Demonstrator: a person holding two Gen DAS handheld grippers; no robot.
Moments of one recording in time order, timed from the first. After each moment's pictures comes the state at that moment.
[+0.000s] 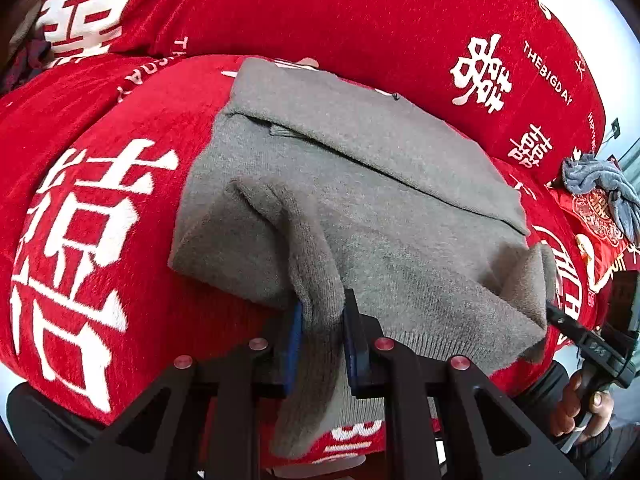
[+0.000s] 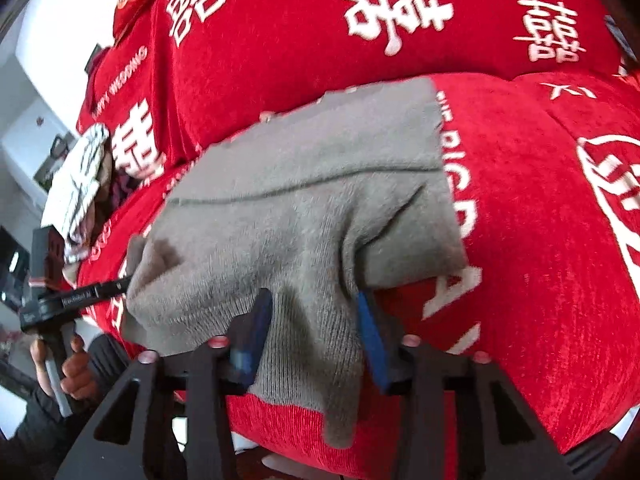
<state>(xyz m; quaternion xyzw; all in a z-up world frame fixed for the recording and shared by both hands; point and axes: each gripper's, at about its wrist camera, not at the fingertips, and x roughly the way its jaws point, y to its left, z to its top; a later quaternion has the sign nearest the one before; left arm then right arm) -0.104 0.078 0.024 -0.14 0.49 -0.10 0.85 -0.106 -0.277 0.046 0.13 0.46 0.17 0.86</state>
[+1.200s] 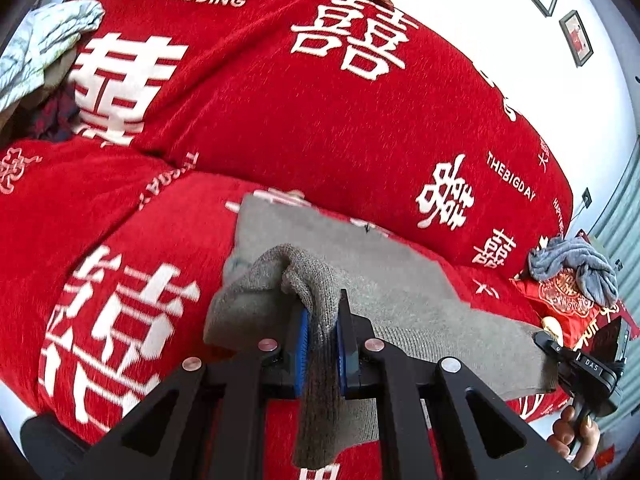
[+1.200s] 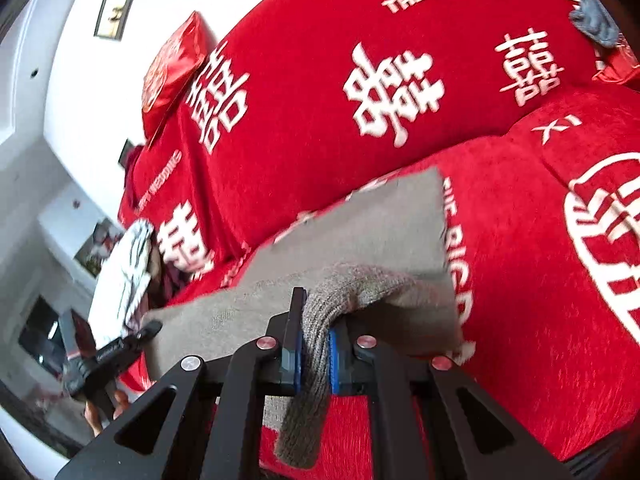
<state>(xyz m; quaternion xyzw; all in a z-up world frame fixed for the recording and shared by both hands) -0.119 0.107 0.115 -0.20 0.32 -0.09 0.92 -0.114 -0.316 0.127 0.27 0.32 0.17 0.89</state>
